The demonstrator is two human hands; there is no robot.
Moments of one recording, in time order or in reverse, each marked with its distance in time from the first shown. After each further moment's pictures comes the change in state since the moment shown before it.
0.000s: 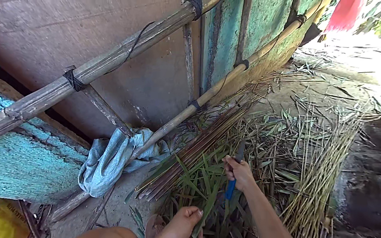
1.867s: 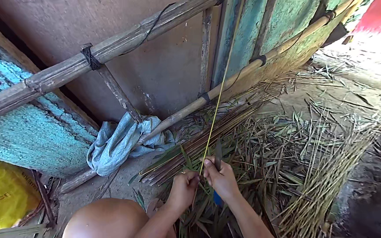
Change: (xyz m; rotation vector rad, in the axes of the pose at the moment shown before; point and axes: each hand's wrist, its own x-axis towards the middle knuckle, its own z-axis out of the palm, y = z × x) left_hand 0.016 0.011 -0.011 0.471 0.535 0.607; right_hand -0.088 0.007 0.060 -0.501 -0.305 -0.369
